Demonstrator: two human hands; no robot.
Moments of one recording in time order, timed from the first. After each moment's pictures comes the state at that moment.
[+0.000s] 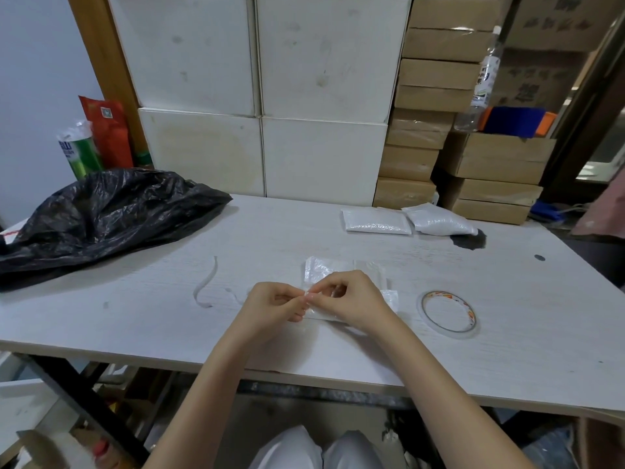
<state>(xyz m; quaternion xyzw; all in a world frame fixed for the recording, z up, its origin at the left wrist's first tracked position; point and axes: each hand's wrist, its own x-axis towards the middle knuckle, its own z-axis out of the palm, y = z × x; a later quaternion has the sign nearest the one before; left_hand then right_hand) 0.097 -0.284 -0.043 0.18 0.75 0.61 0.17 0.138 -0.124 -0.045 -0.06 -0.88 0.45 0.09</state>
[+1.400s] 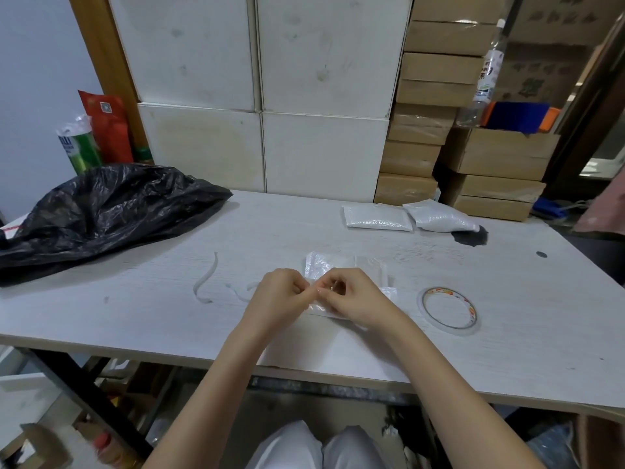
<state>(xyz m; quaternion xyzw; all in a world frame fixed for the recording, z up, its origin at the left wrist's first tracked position) 0.099 -0.266 -0.031 0.22 0.88 0.42 0.06 0.137 -0.117 -0.047 -0.03 -0.90 0.44 0.06</state>
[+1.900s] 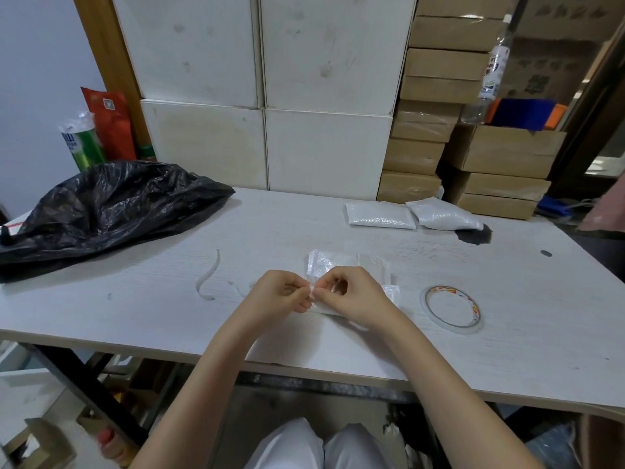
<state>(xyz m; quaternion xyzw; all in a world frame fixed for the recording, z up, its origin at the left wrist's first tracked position) 0.092 -0.279 -0.035 0.22 0.81 0.51 0.16 0.142 -0.125 -0.041 -0.05 -0.91 0.41 0.08</state>
